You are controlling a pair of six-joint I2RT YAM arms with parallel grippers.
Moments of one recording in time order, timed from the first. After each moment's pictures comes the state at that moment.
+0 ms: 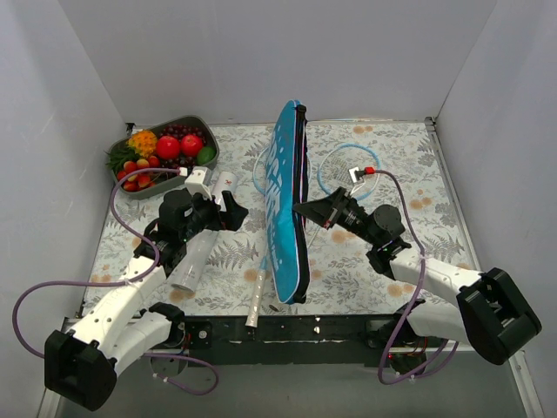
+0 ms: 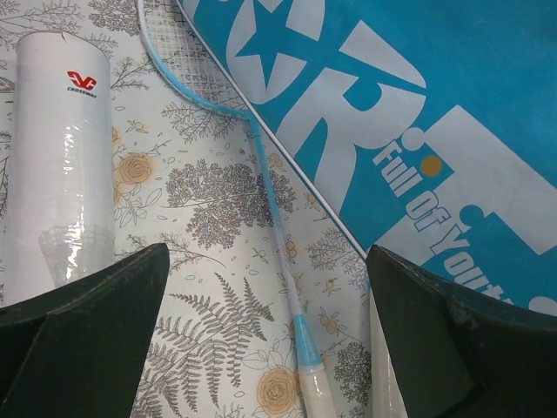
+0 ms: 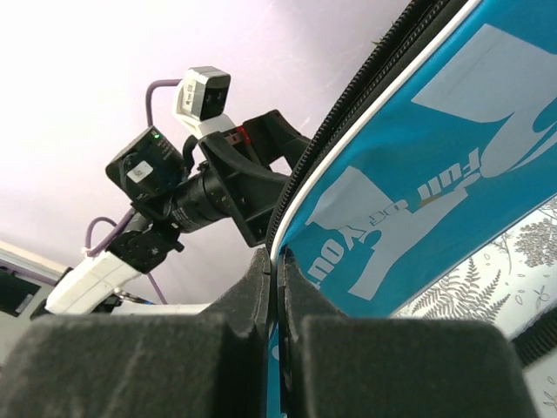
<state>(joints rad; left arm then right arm) -0.38 0.90 0.64 -0.09 0.19 -0.36 0.61 1.17 0.47 0.90 -0.46 1.11</state>
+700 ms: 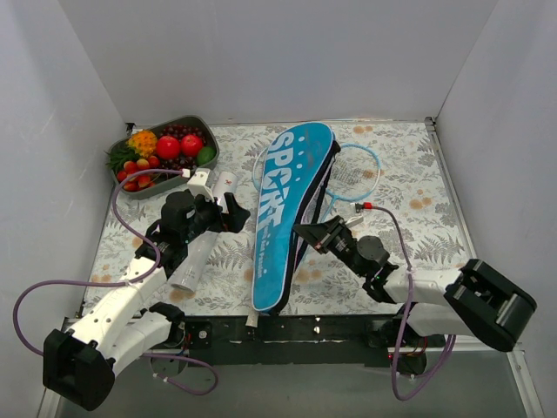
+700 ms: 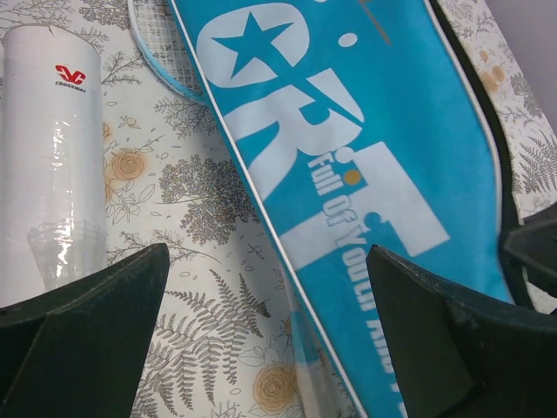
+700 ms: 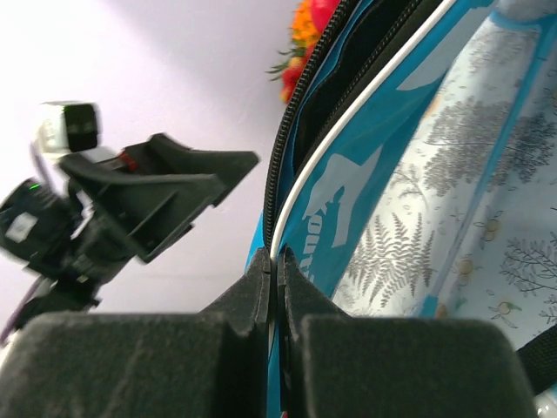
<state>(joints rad) -0.41 0.89 0.63 -0.09 0.16 -0.36 0.85 1.20 0.19 1.10 0.04 1.20</state>
